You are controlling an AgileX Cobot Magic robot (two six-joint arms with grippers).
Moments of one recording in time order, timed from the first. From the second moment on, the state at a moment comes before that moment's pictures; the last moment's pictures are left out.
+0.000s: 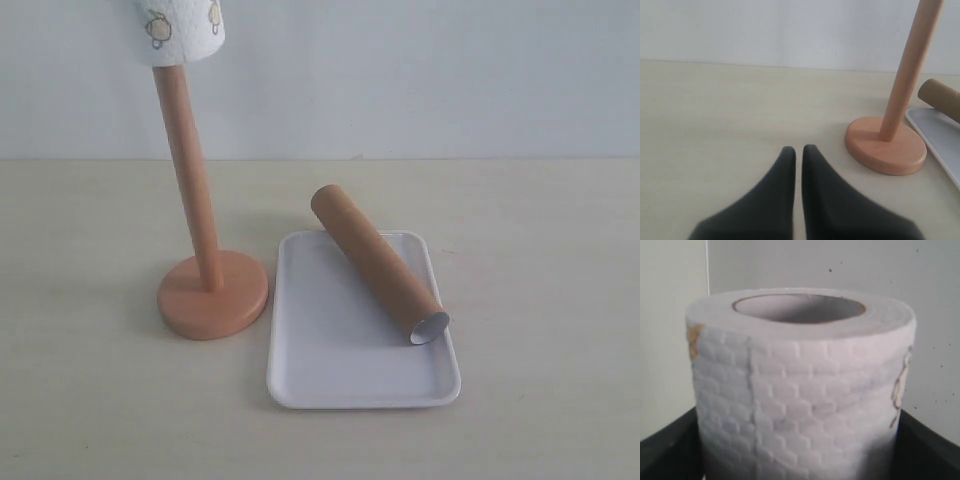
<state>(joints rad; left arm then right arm) -0.03 0.00 0.00 -0.09 0.30 0.00 0.86 1.86 -2.06 -0.42 0.28 0.35</state>
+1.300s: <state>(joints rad) -0.03 0.00 0.00 -0.09 0.30 0.00 0.78 1.89 -1.64 -0.37 -0.14 0.39</state>
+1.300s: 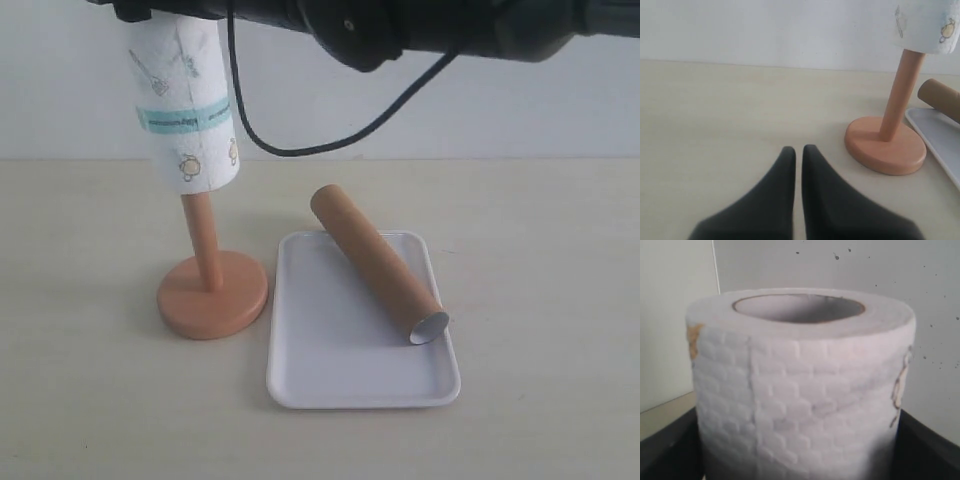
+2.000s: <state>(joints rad) -0.03 0.00 0.00 -0.09 0.30 0.00 0.78 1.88 -1.24 0.03 -0.51 0.04</state>
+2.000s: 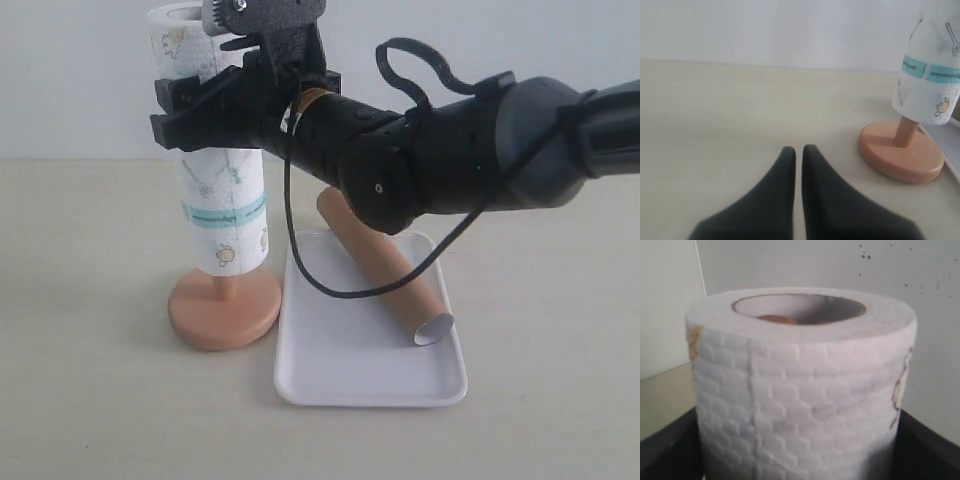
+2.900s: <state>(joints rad) -0.03 0.00 0.00 -0.09 0.30 0.00 0.78 1.95 -1.23 0.06 -0.56 0.13</state>
